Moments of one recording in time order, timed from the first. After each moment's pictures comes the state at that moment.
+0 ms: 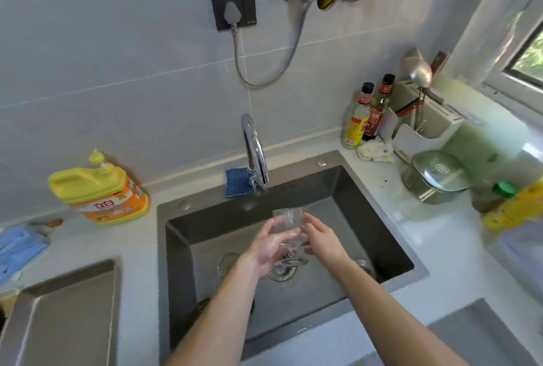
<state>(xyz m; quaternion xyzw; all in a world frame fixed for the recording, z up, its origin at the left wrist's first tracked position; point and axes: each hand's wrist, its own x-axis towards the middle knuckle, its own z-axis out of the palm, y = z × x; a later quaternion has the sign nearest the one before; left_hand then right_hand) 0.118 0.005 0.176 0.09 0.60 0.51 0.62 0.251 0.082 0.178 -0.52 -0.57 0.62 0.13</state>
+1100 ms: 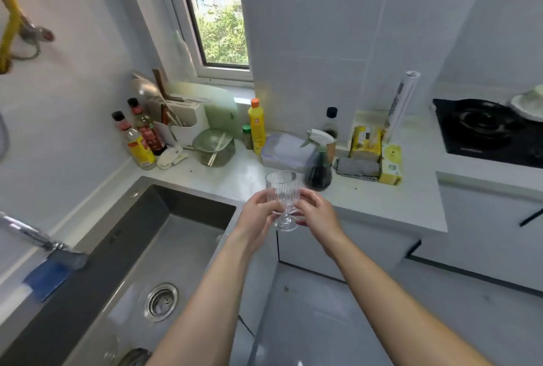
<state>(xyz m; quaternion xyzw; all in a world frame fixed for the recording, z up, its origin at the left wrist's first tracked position) 0.418 -0.015 0.258 0.40 0.46 0.32 0.73 0.555 -0.070 0.243 -0.64 -0.29 0.46 0.54</state>
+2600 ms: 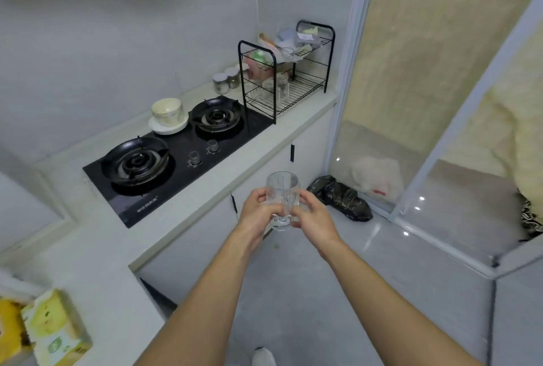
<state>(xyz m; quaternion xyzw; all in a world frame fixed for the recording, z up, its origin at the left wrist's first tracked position) 1.094 -0.281 0.250 0.63 0.17 -0.10 0.75 1.078 -0.420 0.242 -0.72 0.10 0.10 0.68</state>
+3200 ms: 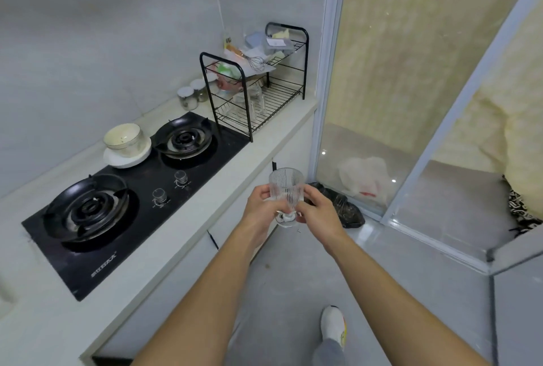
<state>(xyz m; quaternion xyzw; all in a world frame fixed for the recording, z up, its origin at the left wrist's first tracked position) 1.253 -0.333 0.247 0.64 0.13 -0.16 0.74 1.222 -0.473 0.236 -0.73 0.13 0.05 0.67</state>
